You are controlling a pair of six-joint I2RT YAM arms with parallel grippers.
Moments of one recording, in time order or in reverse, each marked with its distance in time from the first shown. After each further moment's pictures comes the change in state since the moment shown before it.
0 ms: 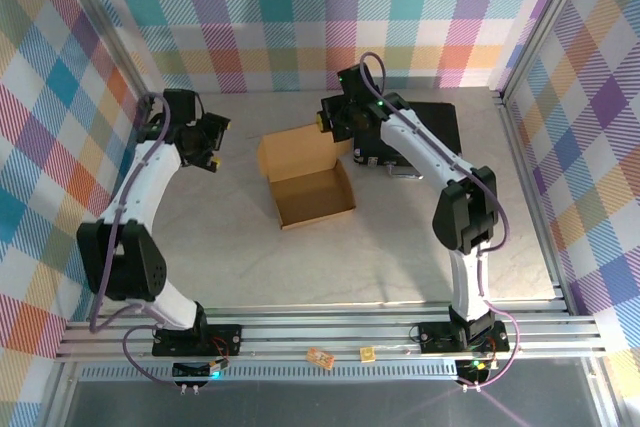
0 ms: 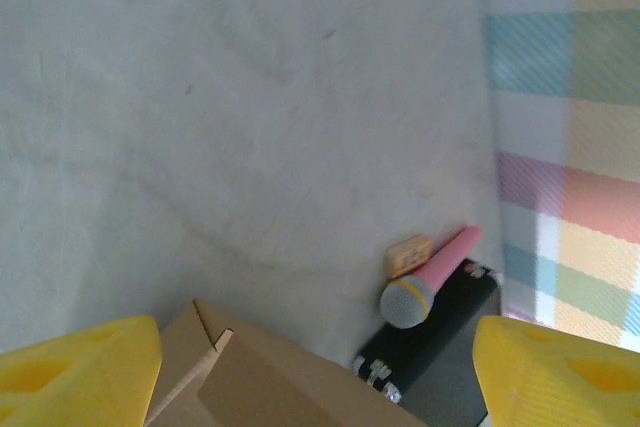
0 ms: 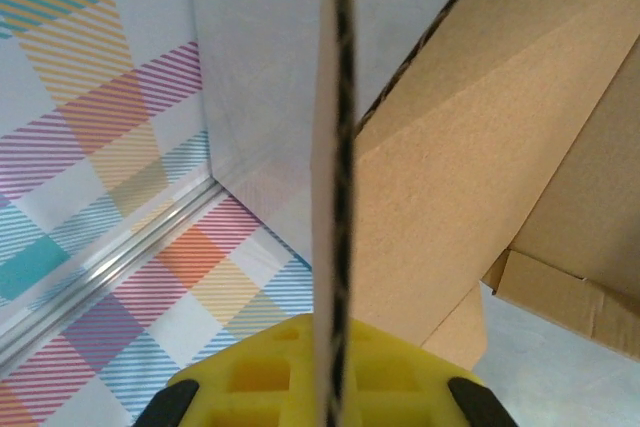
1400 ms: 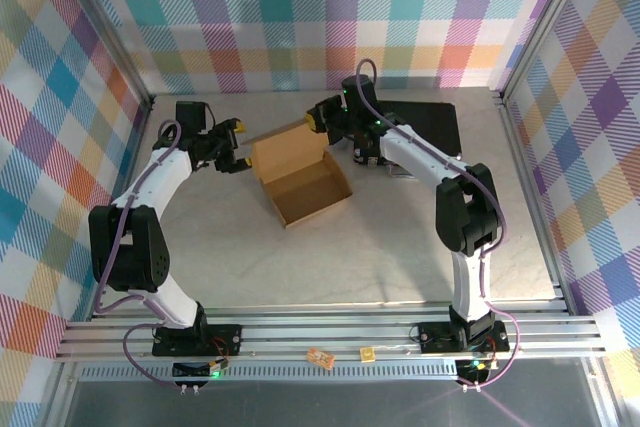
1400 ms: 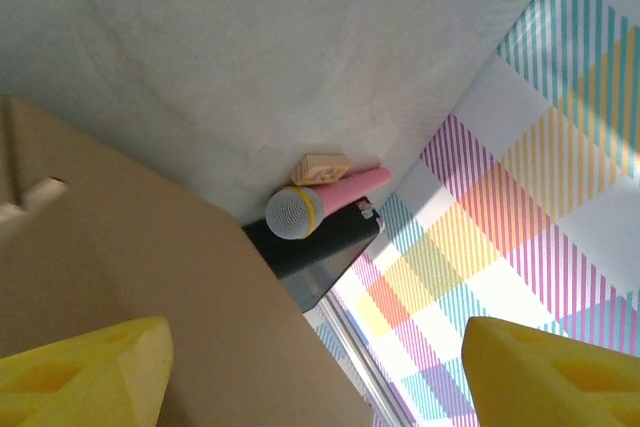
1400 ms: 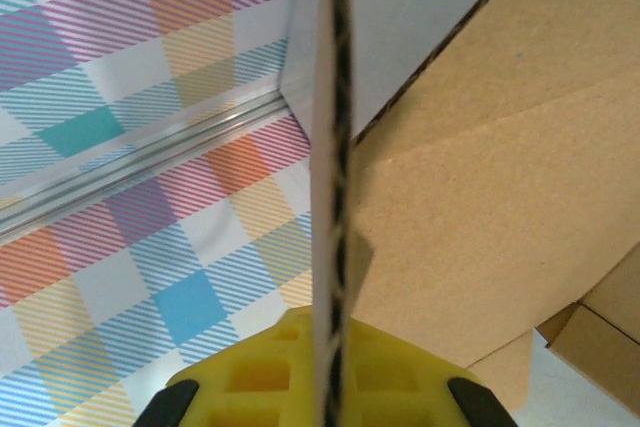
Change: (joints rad) left arm -0.017 0.039 -0.144 0.310 0.268 -0.596; right arm -0.008 -0.010 -0.243 0.500 -0.148 -0.127
